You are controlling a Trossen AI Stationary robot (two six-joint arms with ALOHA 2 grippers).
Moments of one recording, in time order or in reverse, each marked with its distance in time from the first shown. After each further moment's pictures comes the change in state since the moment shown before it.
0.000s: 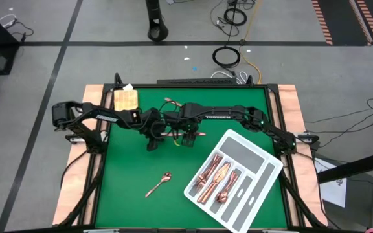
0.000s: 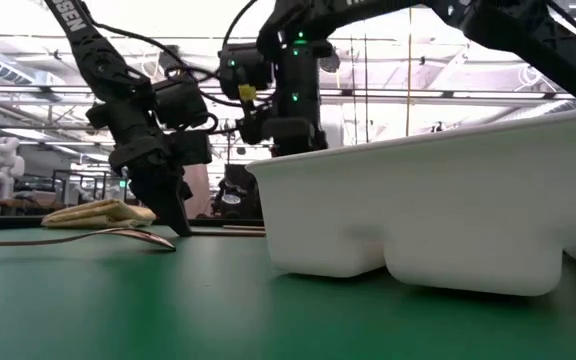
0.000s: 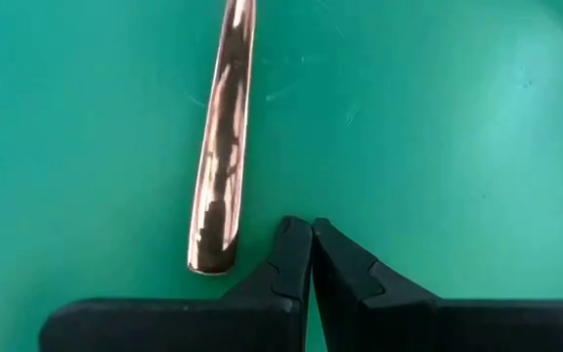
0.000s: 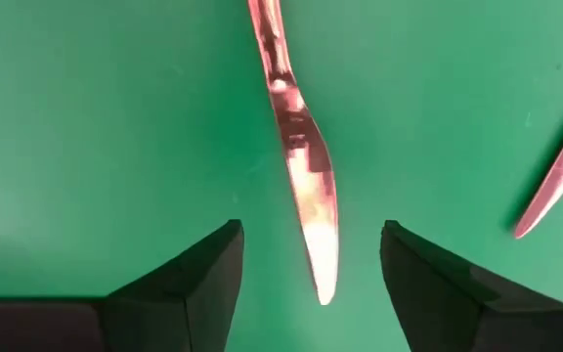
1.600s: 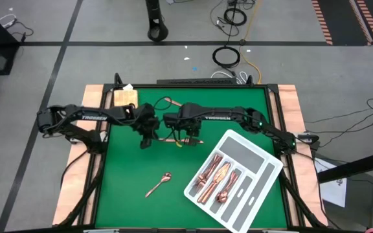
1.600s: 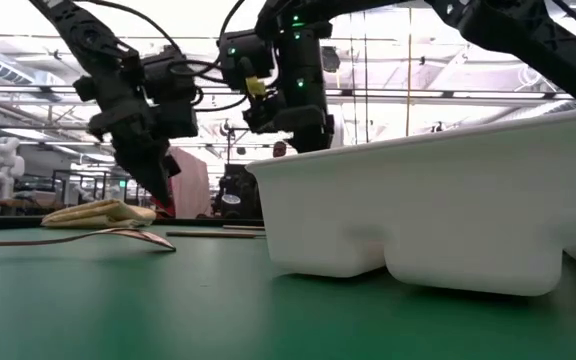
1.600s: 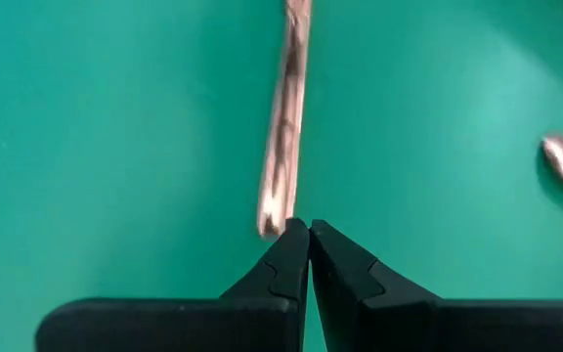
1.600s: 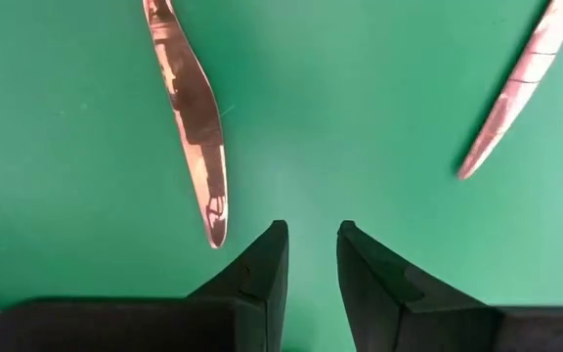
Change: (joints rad) left arm 0.026 -0.223 0.038 -0.220 0.030 0.054; right arm 0.024 0.025 0.117 -0.195 0.089 0.016
